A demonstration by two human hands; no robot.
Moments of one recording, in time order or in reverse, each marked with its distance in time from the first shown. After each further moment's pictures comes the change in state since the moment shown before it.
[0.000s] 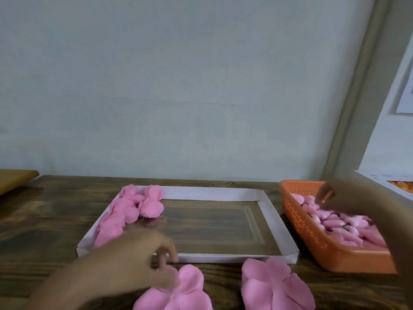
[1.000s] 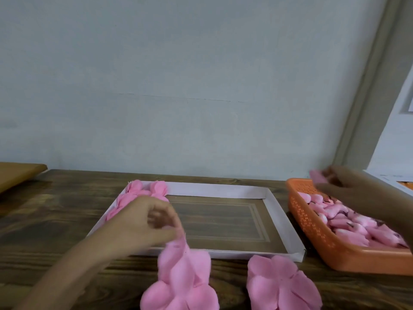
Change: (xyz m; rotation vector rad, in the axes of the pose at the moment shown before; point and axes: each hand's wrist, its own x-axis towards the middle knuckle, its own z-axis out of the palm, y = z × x) left_hand 0.018 -0.006 -0.016 -0.729 -0.027 -0.040; right_hand -0.014 -0.010 0.005 0.404 0.185 -0.199
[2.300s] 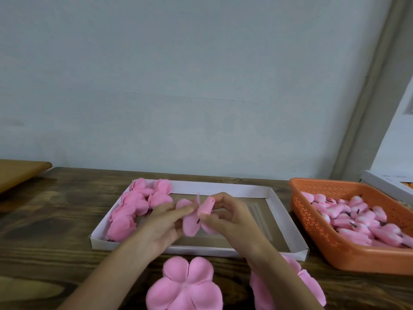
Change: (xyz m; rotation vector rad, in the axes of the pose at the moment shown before) left_hand 0.049 -0.035 0.049 -0.957 0.200 -0.217; right_hand -0.031 -0.122 0.176 1.013 -0.200 -0.238
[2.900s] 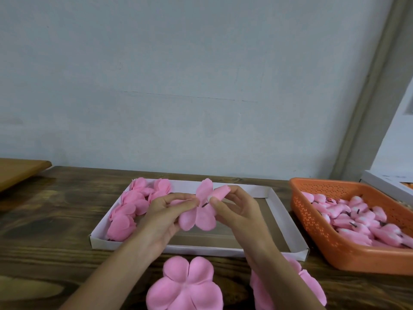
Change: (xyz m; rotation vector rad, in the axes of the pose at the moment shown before) left_hand 0.000 0.002 0.003 0.081 0.096 0.168; right_hand -0.002 -0.001 -0.004 0.166 0.131 -0.082
